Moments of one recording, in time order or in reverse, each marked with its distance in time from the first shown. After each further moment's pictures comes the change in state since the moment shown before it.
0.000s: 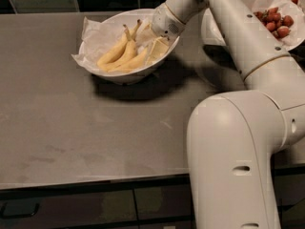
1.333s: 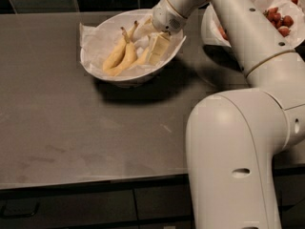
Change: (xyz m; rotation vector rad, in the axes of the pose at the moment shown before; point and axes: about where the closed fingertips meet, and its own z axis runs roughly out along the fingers) arm -0.005 -0.004 -0.016 0.044 0.039 -0.014
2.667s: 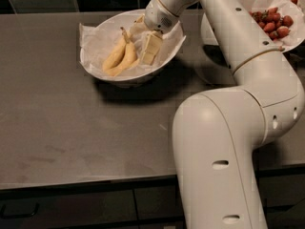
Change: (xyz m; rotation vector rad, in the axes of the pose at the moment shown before) arm -0.012 -0.011 0.014 -0.015 -0.002 -0.042
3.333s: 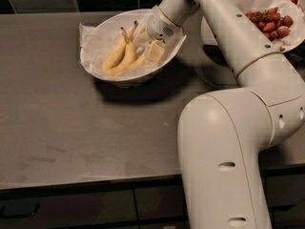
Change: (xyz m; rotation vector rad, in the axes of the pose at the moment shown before) arm 0.018 0.012 0.016 -0.046 -0.006 0.057
